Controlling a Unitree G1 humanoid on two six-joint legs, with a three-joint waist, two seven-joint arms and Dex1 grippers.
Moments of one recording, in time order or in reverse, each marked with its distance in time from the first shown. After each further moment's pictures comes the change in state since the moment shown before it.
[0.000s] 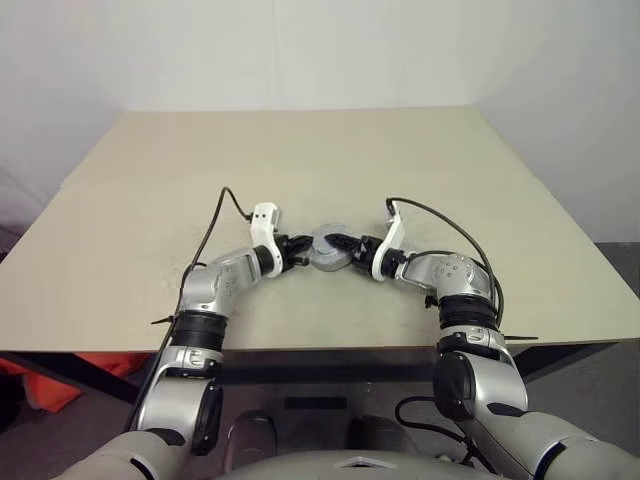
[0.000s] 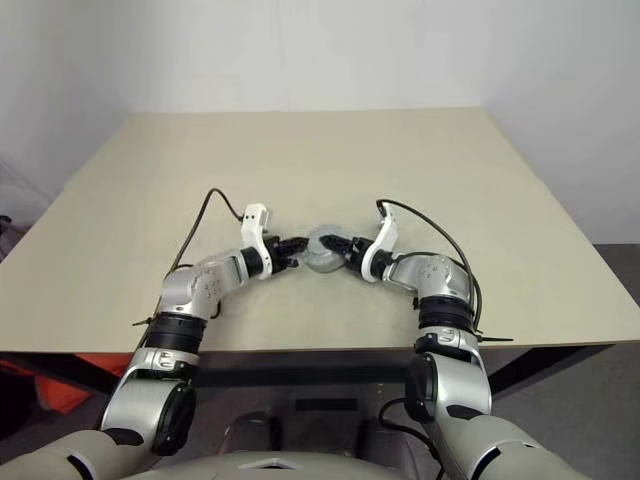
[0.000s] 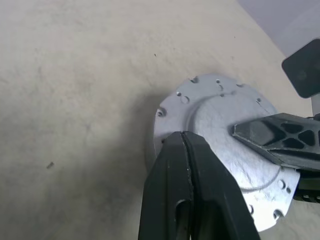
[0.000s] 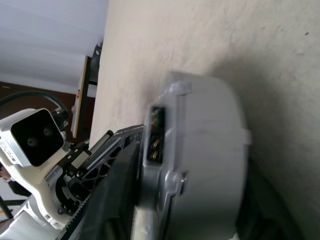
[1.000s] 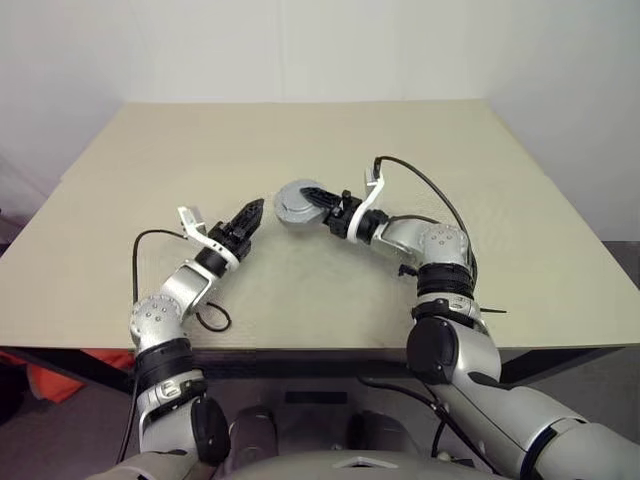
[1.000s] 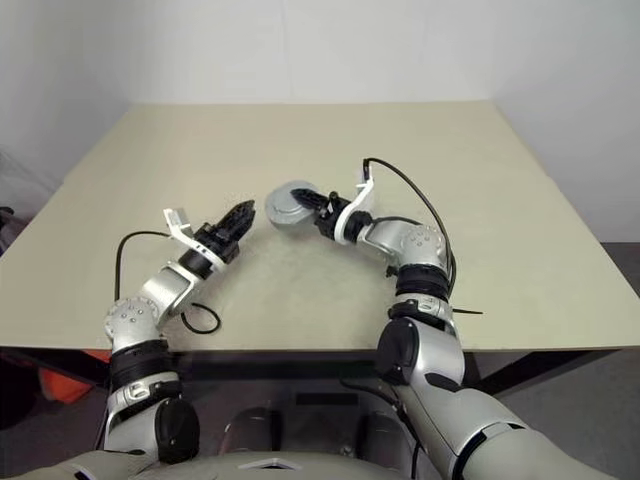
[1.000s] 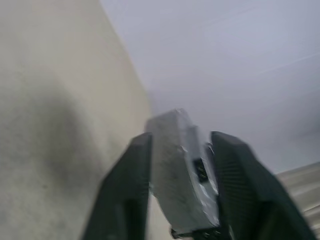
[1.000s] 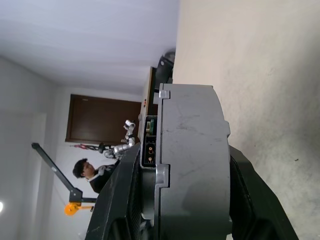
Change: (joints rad) left arm 0.143 -0.098 0.542 -0.228 -0.725 0.232 0.241; right arm -0.226 0.116 -0.218 0.076 0.242 0.062 -0.249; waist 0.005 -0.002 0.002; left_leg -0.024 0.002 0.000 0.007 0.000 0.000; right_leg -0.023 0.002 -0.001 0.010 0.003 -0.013
